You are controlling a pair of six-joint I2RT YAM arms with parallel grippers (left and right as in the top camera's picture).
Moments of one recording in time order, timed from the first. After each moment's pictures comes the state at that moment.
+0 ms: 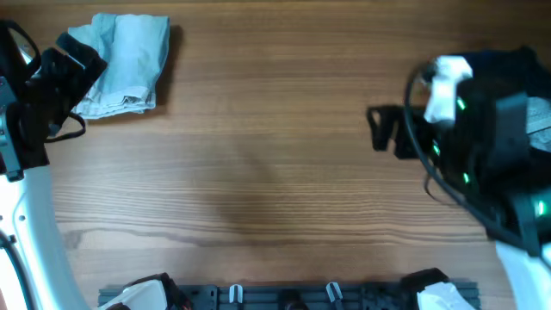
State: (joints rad) left arm 0.25 1.37 1.78 -1.18 0.07 -0.63; right arm 0.26 1.06 1.41 -1.06 -0.02 0.27
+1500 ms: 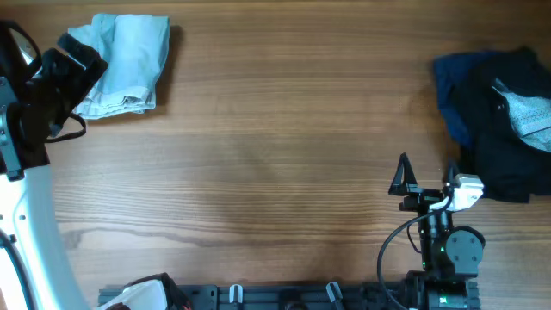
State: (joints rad) left arm 0.25 1.37 1.77 -1.18 0.07 -0.63; right arm -0.06 0.02 0.01 0.00 -0.02 0.23
